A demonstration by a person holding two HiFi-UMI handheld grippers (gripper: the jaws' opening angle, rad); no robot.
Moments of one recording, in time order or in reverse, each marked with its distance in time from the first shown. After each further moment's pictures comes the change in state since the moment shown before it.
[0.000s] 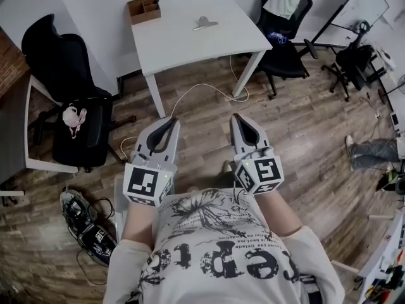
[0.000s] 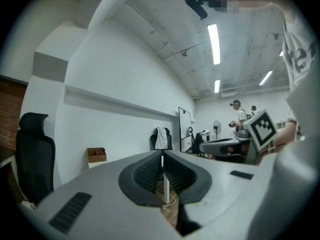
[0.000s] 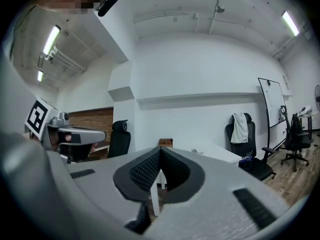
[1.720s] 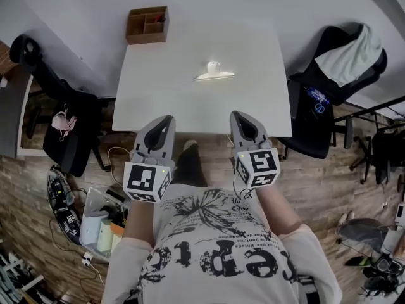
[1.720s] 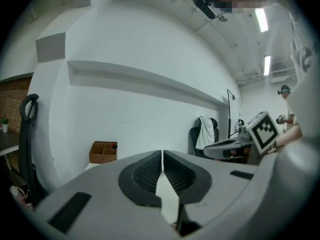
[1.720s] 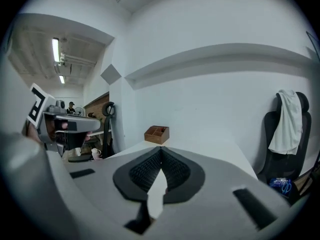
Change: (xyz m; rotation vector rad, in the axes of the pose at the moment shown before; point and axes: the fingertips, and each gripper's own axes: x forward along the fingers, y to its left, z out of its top) left arm 0.449 0.177 -0.046 -0.102 0.118 0.446; right arm 0.439 -0.317 -0.036 -0.065 0.223 0.378
